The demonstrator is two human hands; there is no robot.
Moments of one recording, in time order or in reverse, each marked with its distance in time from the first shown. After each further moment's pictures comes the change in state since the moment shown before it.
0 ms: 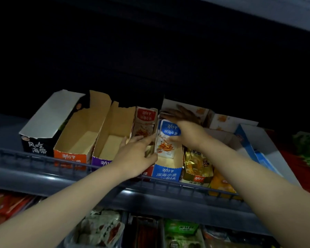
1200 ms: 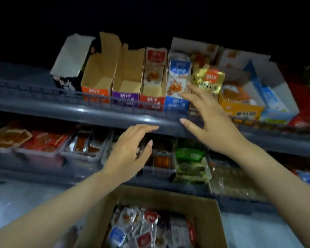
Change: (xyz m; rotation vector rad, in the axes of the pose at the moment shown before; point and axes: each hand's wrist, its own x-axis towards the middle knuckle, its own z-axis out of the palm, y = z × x) left_hand -0.165 -0.020 0.049 -0.235 0.220 0.241; right_hand -0.185 -0.047 0.024 0.175 0.170 -0.155
